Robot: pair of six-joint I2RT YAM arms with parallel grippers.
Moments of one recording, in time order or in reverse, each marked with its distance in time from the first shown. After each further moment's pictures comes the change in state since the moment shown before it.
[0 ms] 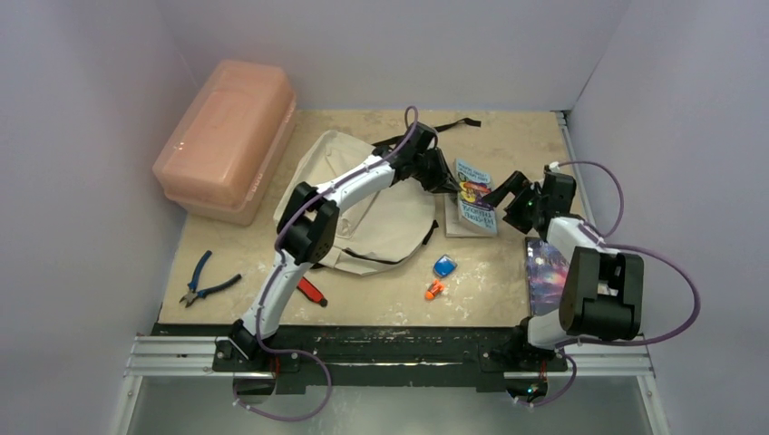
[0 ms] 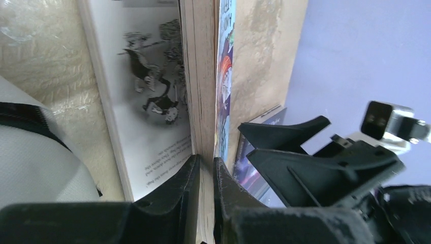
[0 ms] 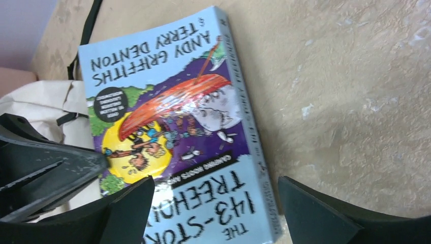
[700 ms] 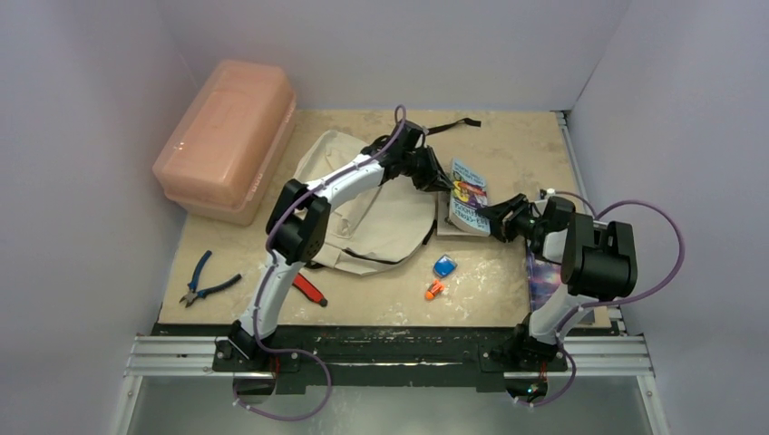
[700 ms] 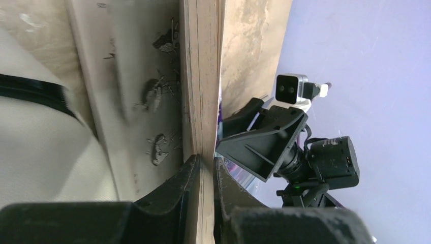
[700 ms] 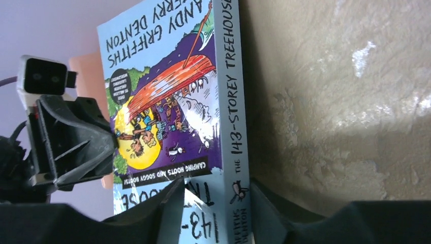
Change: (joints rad) left arm 0.040 -0.078 -0.120 0.070 0.102 -0.025; right arm -0.121 0.271 -0.201 0.589 -0.492 0.386
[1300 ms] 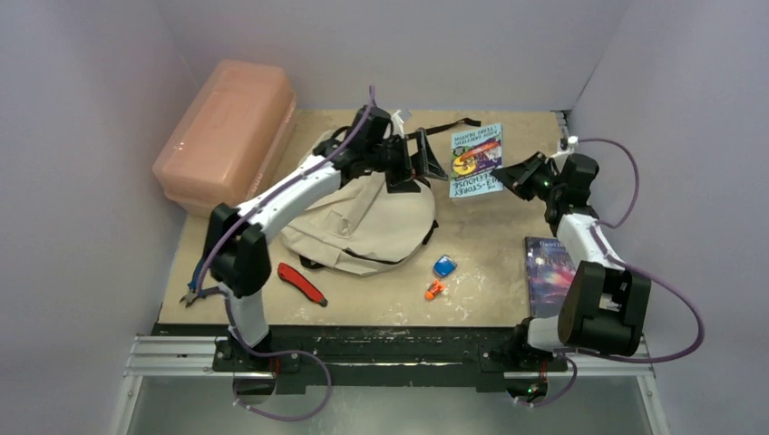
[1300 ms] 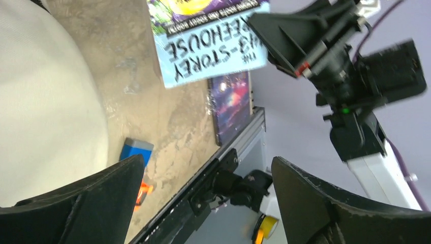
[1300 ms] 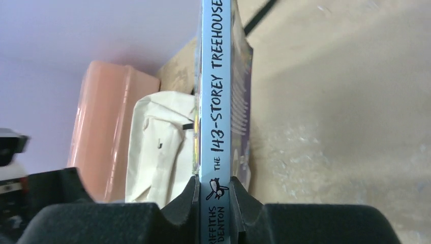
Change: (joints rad) left arm 0.023 -0.418 -0.280 -0.095 0.021 0.185; right arm 0.031 -0.319 0.256 -0.385 0.150 -0.208
